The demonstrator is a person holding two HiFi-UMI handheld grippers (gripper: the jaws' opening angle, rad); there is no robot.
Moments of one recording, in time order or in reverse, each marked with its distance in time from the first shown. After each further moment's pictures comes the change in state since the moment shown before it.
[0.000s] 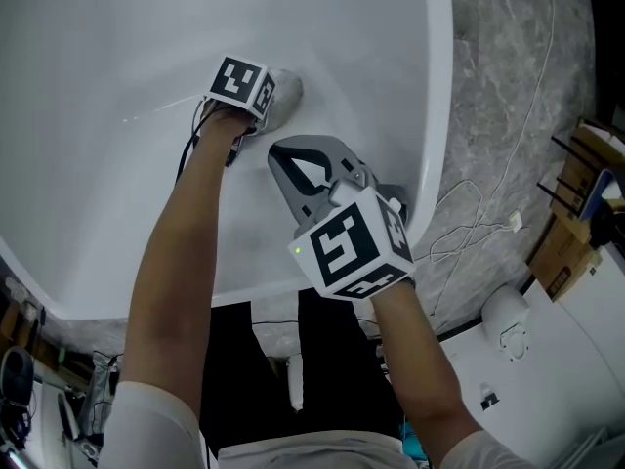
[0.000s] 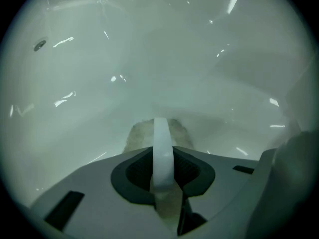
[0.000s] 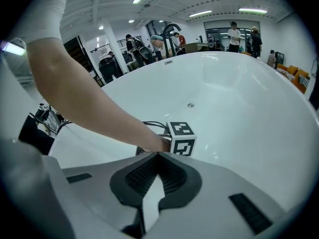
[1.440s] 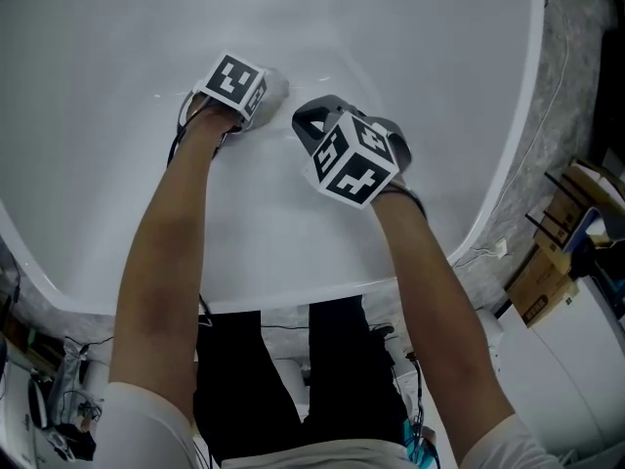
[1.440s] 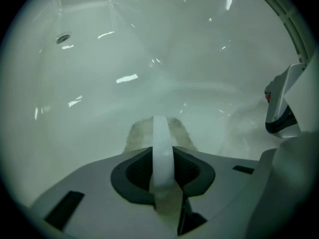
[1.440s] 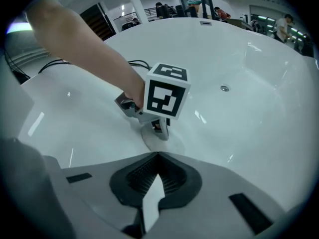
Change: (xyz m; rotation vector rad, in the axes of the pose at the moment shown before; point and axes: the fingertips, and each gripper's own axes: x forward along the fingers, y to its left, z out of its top) left arm -0.040 0.119 -0.066 0.034 0.001 0.080; right arm 0.147 0.010 -0.029 -0.292 0.290 0.166
